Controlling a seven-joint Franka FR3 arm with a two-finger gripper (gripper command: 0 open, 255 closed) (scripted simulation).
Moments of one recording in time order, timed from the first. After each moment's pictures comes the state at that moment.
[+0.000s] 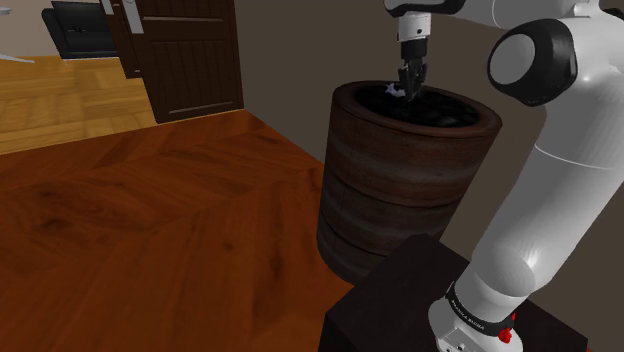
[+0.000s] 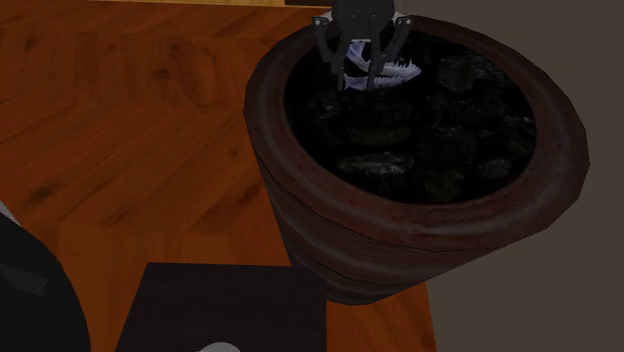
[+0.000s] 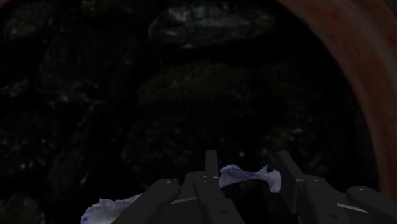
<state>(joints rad) -0.13 0.12 -0.37 -1.43 -0.11 1.30 -0.54</state>
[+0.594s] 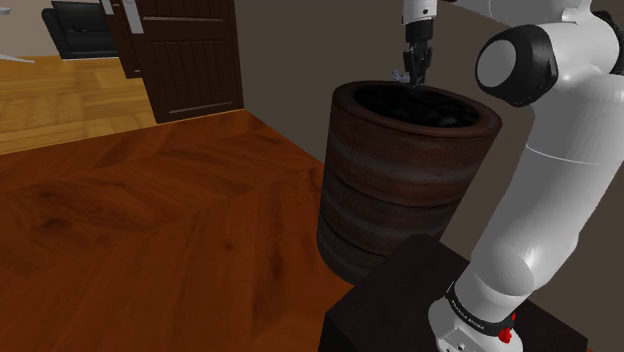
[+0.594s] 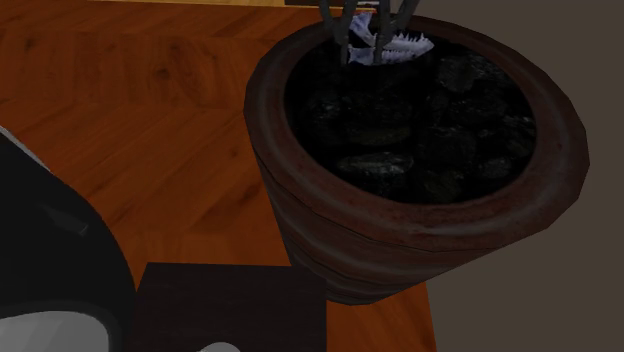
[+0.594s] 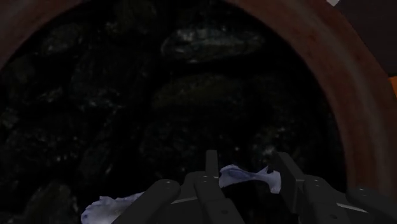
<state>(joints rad) -0.15 0.18 -0.38 -1.23 -0.10 1.16 -0.58</state>
